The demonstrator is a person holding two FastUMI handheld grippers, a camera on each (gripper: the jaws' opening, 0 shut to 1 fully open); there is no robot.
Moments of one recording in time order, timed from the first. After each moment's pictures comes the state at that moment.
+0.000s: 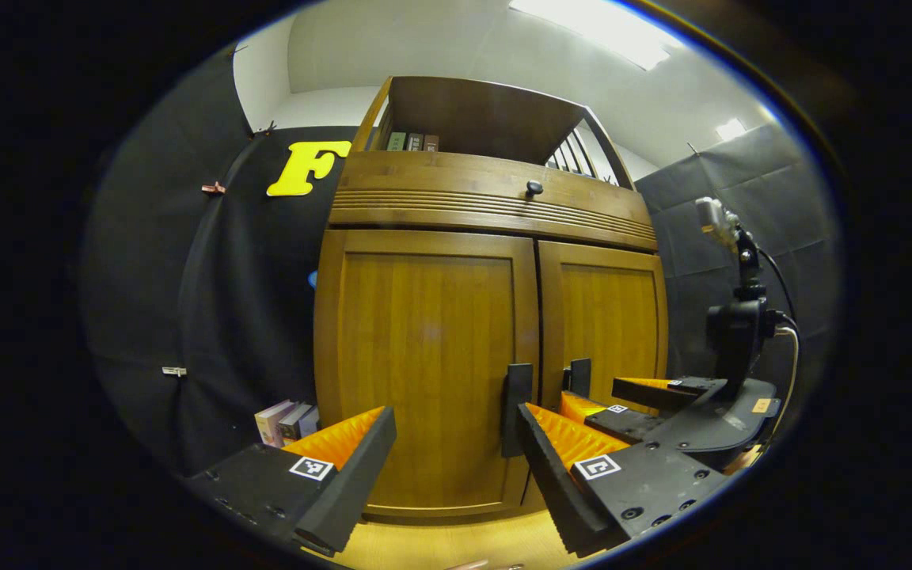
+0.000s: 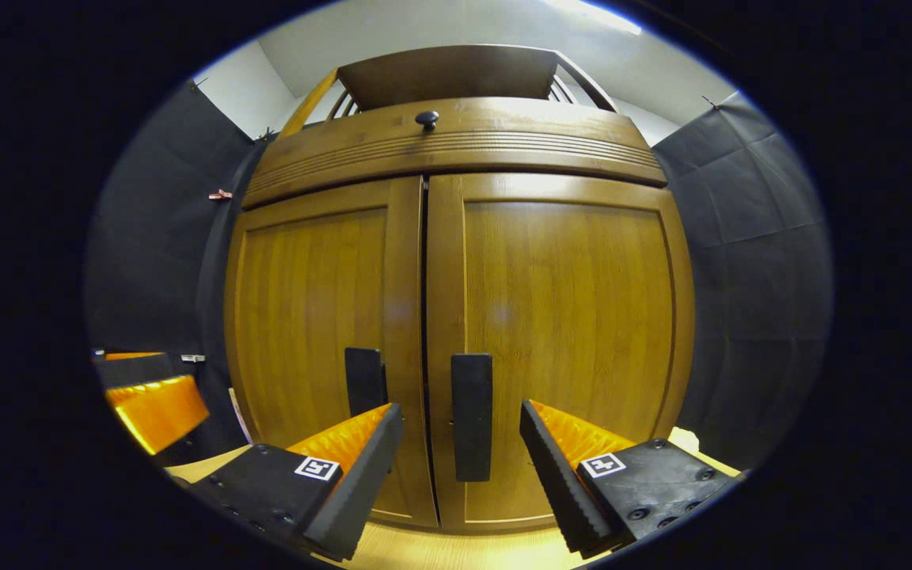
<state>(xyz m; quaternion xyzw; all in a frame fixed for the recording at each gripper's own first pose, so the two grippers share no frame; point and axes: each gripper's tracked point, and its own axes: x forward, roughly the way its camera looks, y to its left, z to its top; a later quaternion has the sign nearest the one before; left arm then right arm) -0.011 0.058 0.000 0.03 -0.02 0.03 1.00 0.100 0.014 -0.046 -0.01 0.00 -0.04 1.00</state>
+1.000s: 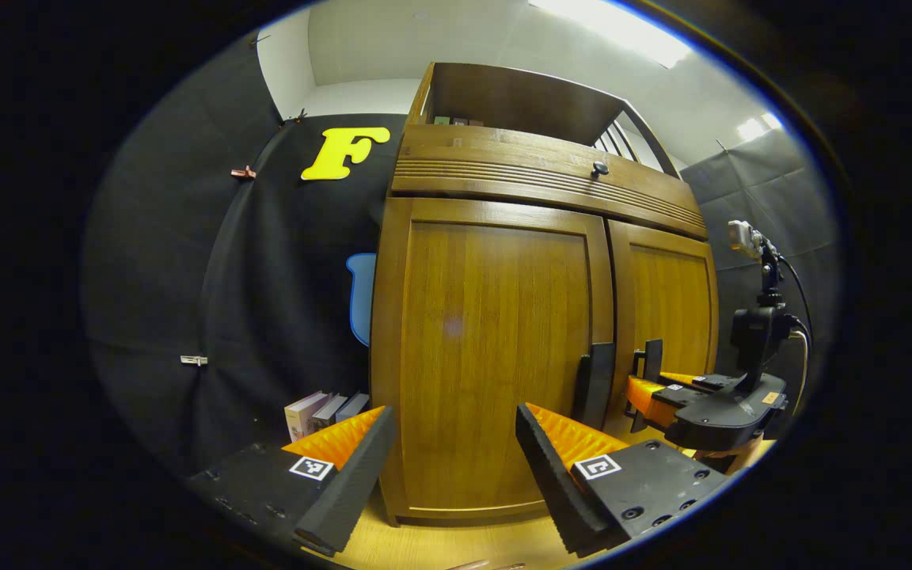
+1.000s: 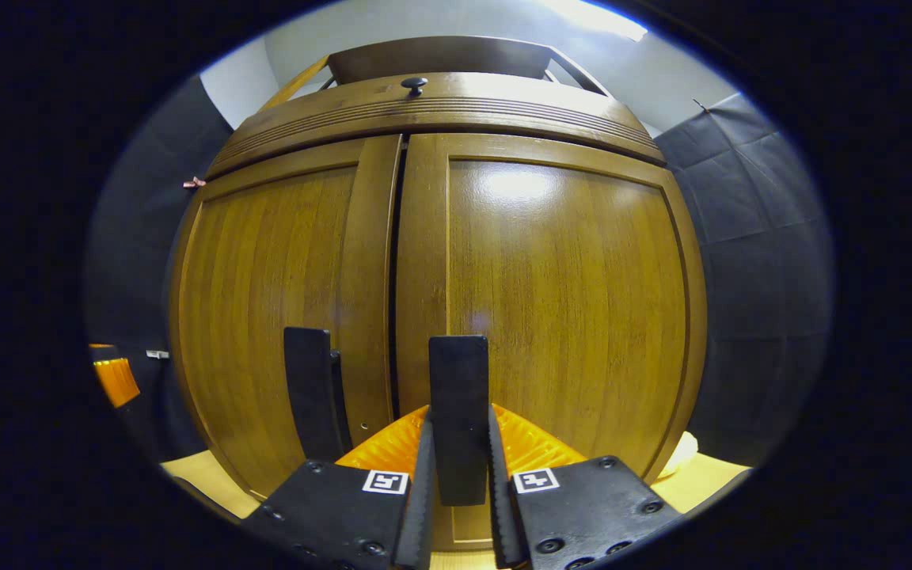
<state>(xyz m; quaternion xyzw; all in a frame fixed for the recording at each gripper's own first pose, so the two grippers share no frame) 0.008 0.124 -0.025 0.02 -0.01 0.07 1.00 0.141 0.000 -0.065 -0.03 -0.01 -0.09 1.00</state>
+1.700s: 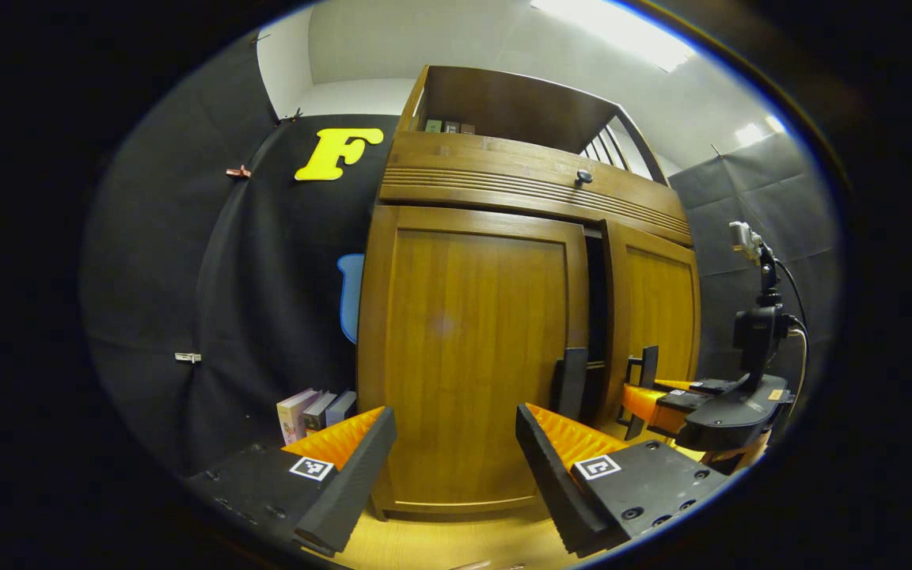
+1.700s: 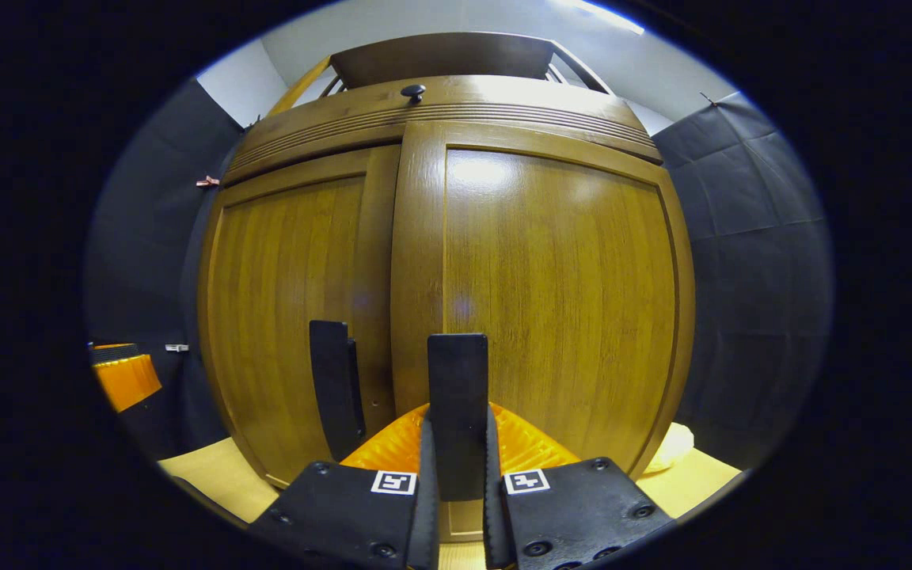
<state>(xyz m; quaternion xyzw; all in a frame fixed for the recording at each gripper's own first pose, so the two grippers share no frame) -0.010 0.100 -0.017 0.01 0.00 0.06 1.00 0.098 -0.002 -0.061 -0.01 0.02 -0.05 1.00</state>
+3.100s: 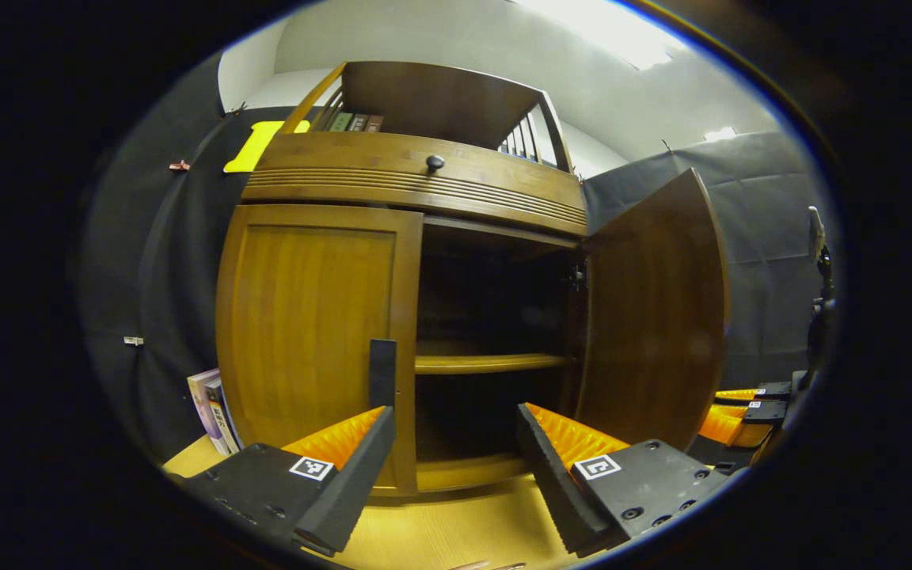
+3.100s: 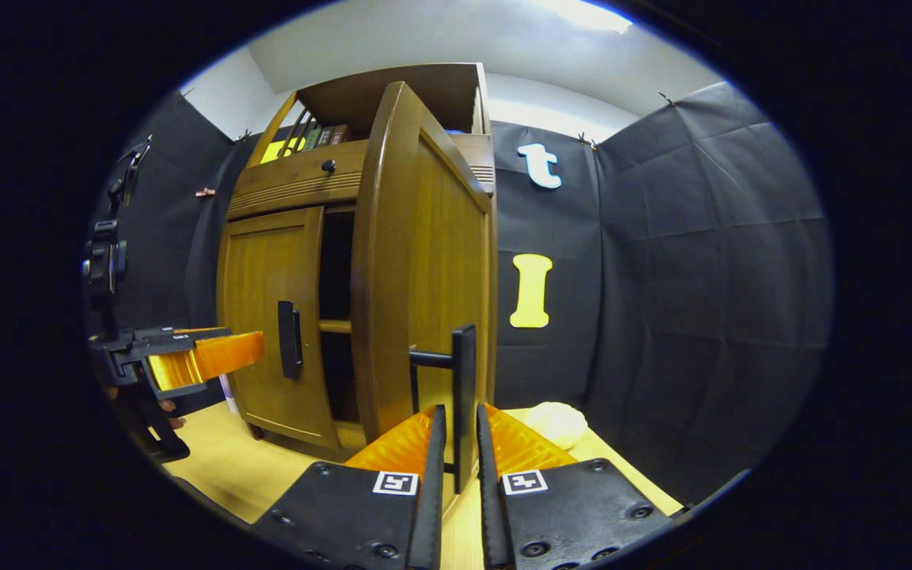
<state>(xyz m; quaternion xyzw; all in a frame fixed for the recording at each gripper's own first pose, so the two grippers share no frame) -0.003 -0.099 -0.024 0.01 0.02 -0.04 1.00 -0.101 -0.172 -0.020 -0.01 0.03 -0.09 1.00</state>
